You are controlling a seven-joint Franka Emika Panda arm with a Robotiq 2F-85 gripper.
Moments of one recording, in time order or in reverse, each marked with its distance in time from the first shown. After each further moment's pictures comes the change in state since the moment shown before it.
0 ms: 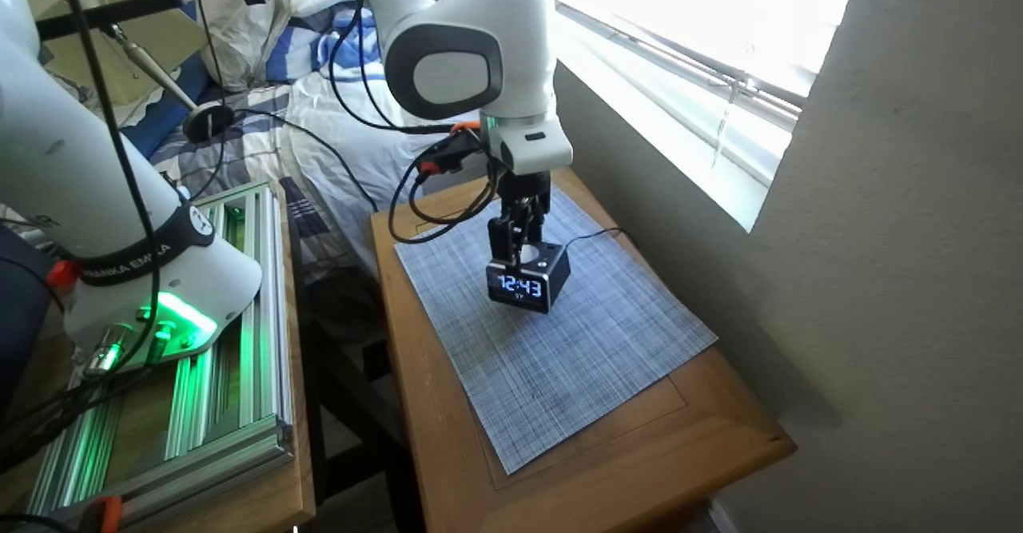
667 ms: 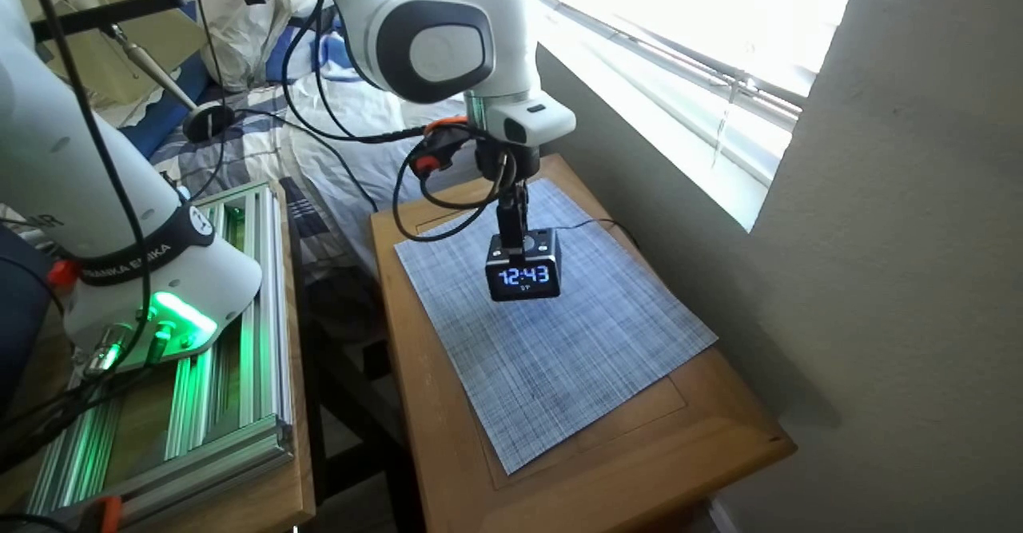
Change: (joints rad) arm 0.054 -0.061 -0.048 -0.044 -0.240 0.000 -0.139
